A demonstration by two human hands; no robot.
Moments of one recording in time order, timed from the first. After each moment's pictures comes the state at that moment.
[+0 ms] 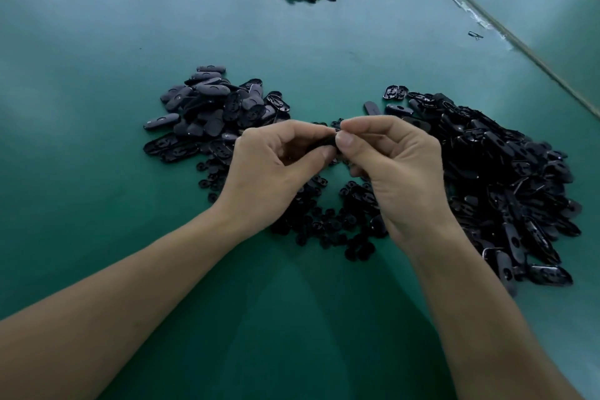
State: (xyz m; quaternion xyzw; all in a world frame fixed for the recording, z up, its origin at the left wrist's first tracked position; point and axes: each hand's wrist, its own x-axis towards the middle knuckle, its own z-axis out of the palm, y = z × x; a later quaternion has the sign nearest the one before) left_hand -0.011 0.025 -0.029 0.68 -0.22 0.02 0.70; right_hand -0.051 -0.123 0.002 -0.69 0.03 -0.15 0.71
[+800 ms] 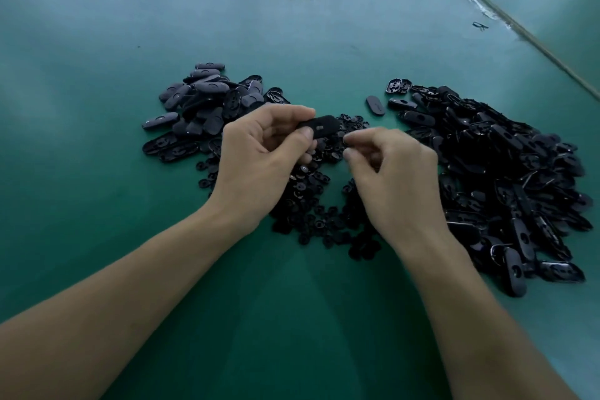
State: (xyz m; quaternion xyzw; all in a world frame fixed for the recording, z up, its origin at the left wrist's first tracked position) left_hand -0.005 0.027 -0.030 0.63 -0.15 0.04 0.76; right_hand -0.051 -0.126 -0.015 -0.92 0.06 -0.22 0.33
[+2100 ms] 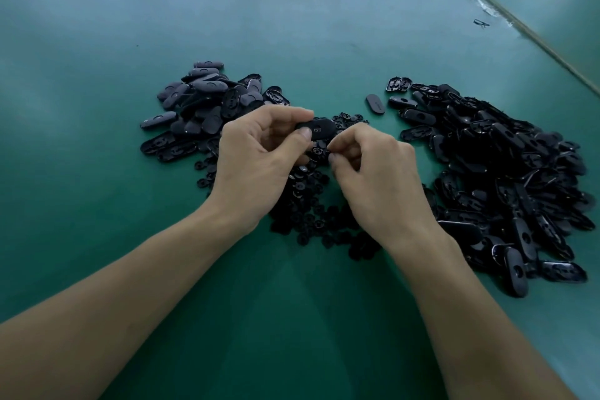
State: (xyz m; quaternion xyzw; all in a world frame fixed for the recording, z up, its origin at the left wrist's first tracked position) left_hand -0.004 0.026 -0.030 0.66 -0.14 0.05 0.74; right_hand -0.045 -0.116 -0.011 -0.93 0.04 -0.15 0.34
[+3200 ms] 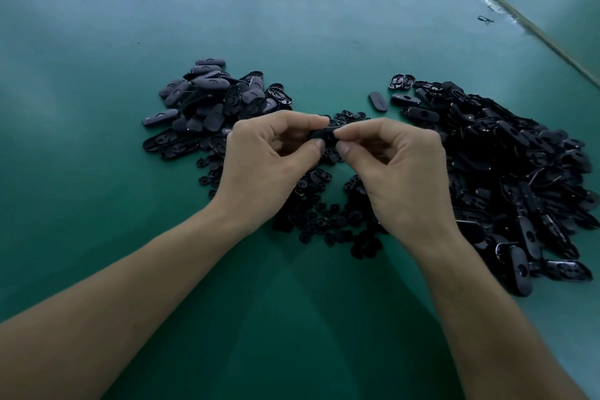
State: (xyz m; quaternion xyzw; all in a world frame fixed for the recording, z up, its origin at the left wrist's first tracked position) left_hand -0.007 0.028 -0.032 0.70 -0.18 0.05 0.69; right_hand -0.054 -0.122 -0.006 -0.83 0.00 -0.20 0.52
